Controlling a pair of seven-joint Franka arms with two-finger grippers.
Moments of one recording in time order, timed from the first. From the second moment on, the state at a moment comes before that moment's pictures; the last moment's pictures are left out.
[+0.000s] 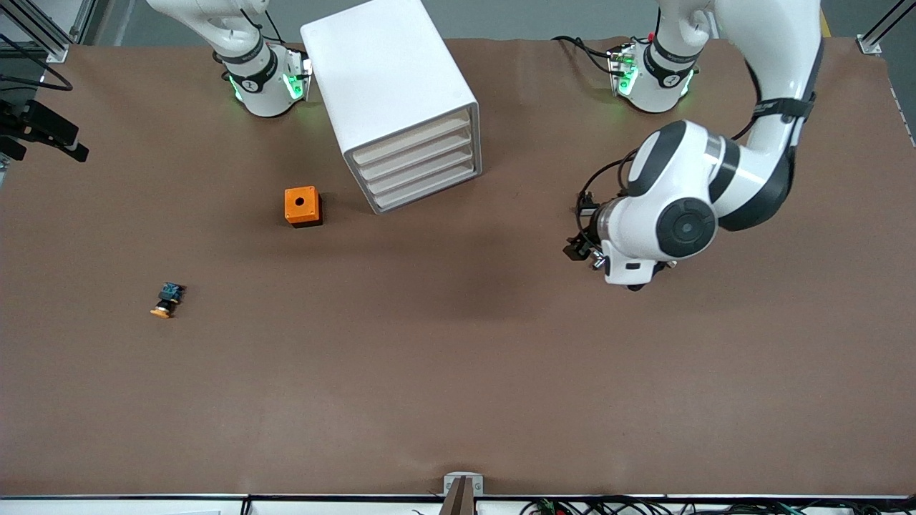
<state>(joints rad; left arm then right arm) -0.26 0.45 -0.19 -1.53 -0.20 1.58 -1.28 -0.03 -0.14 -0.07 -1.65 0.03 1.50 -0.03</state>
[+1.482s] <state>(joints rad) -0.31 0.75 -0.19 -1.42 -0.69 1.36 -1.87 -0.03 -0.14 -0.07 -1.65 0.03 1.50 -0.03</state>
